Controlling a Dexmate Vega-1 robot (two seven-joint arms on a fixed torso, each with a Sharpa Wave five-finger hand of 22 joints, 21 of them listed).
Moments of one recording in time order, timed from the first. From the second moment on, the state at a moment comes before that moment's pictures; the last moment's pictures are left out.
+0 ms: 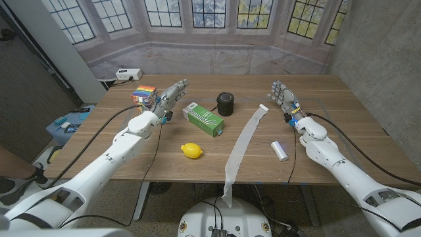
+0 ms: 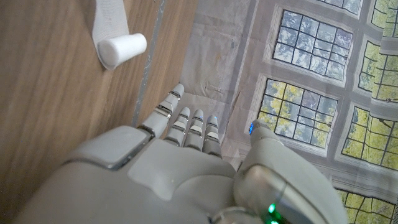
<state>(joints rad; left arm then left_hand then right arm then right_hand) 0.79 0.60 0.43 -1.40 -0.53 -0.17 -0.04 0.49 0.16 0.67 -0.14 0.24 0.09 0.00 0.20 0.18 0.00 0.00 0.22 0.19 -0.01 0.07 0.18 0.16 0.17 0.05 0.19 0.17 -0.78 -0.47 -0.36 -1.16 0.67 0.33 0.09 0.39 0.15 0.31 -0.02 0.18 0.17 -0.04 0.20 0.19 0.17 0.00 0.20 0.20 0.11 -0.04 0.20 0.20 0.39 -0.04 0.19 0.17</state>
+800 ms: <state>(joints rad) 0.74 0.76 0.47 -1.54 -0.39 0.00 -0.10 0.57 0.10 0.66 -0.19 0.26 0.15 0.00 0.20 0.18 0.06 -0.04 0.23 0.19 0.03 0.07 0.18 0.17 0.19 0.06 0.19 0.17 -0.76 -0.44 -0.37 -1.10 0.67 0.35 0.09 0.39 0.15 0.31 -0.03 0.18 0.18 -0.04 0.20 0.19 0.17 0.00 0.20 0.20 0.11 -0.04 0.20 0.20 0.41 -0.04 0.19 0.17</state>
